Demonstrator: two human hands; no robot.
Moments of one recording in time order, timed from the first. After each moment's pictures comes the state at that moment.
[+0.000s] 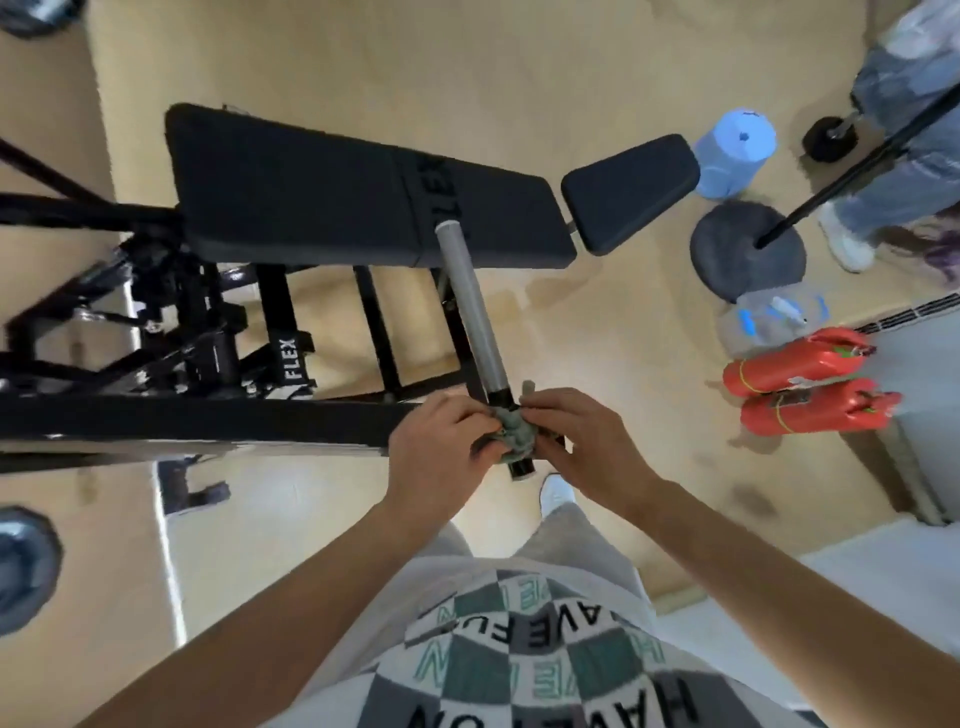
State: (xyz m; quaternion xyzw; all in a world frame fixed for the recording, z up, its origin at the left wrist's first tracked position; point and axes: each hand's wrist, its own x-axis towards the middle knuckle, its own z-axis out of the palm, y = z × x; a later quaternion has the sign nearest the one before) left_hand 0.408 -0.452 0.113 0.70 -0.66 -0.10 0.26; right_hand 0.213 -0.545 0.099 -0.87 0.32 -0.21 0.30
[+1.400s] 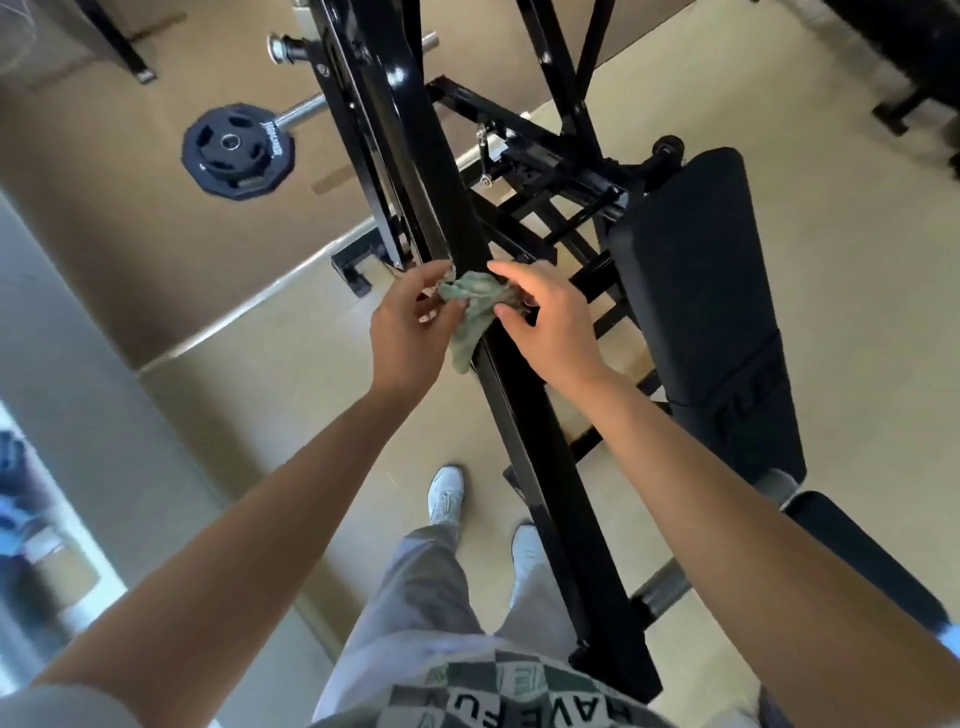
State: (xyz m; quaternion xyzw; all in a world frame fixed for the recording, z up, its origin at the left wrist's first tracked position) left_hand 0.586 -0.341 0.124 0.82 0.08 0.04 0.57; right_hand 0.601 -0.516 0.137 -0.91 -0.11 -0.02 0.40
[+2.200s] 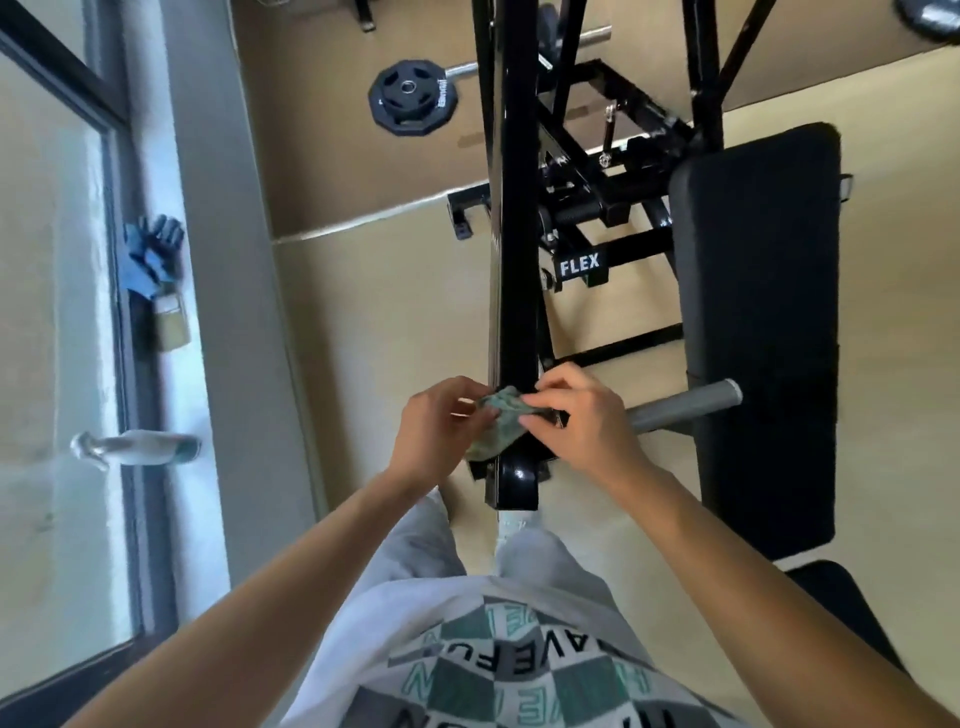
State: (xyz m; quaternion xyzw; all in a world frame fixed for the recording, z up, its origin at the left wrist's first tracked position) left_hand 0.283 -0.473 0.115 0.86 0.21 -0.03 0.47; right_hand 0.368 -0.665 0.116 -0.87 -0.31 0.10 0.37
